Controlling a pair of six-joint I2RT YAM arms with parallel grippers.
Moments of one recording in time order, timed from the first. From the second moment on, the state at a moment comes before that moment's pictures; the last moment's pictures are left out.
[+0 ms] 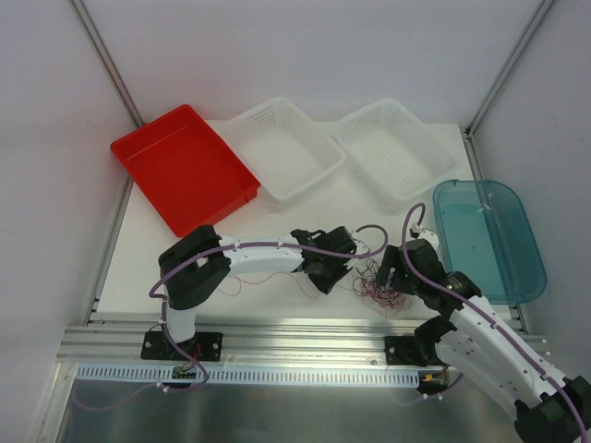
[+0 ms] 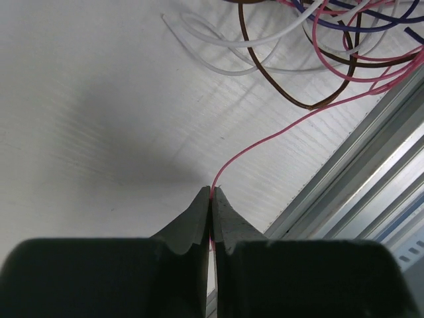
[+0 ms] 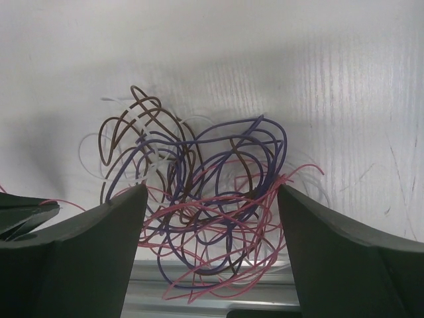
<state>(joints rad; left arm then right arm) -1.11 1.88 1.25 -0.50 0.13 -0.21 0.55 0.66 0.48 -0.75 0.24 0.67</state>
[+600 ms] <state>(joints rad) -0.92 1.24 1.13 -0.56 -0.10 -0.28 0.55 0.68 0.44 -0.74 0.29 0.70</state>
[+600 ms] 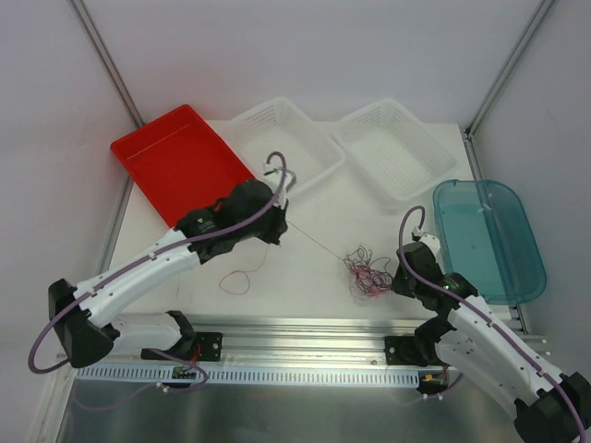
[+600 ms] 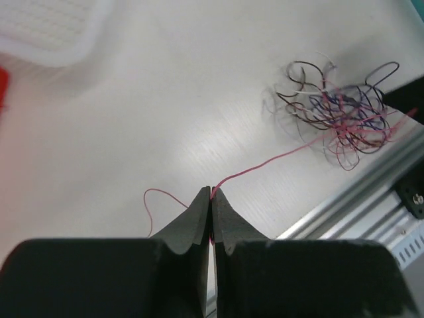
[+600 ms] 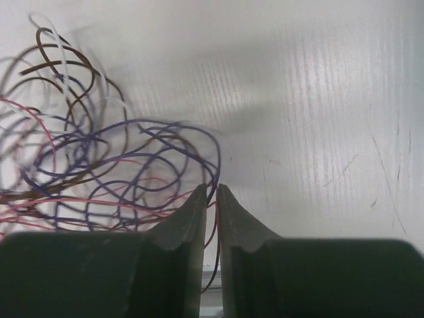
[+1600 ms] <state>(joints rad) -0.60 0.97 1.26 -0.90 -0.26 -0.34 0.50 0.76 0.64 -0.81 0.32 0.63</state>
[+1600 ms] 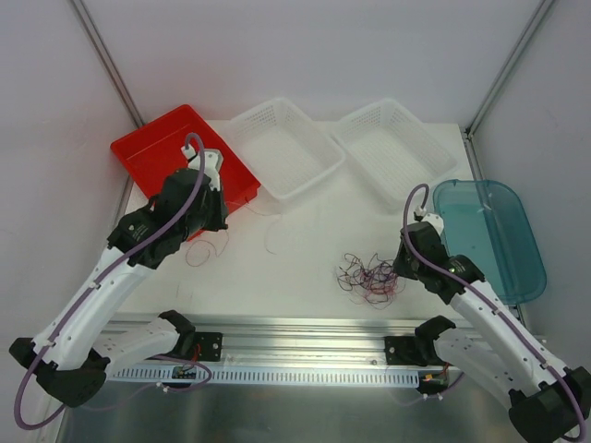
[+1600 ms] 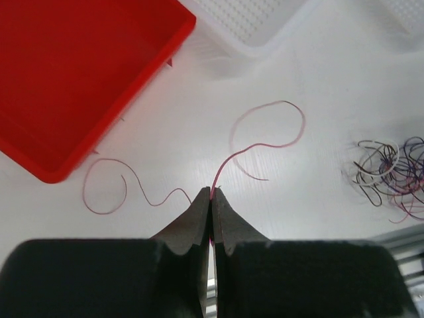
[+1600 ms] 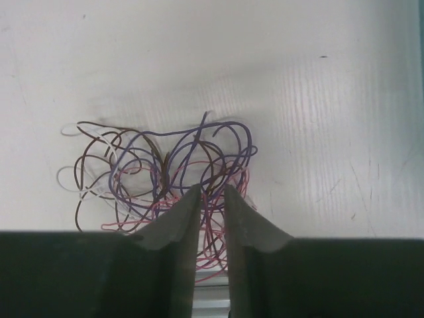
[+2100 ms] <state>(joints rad) -0.60 0.93 0.76 -0.71 -0.27 -0.61 0.51 0.71 0.57 -0.71 0.15 0.58</state>
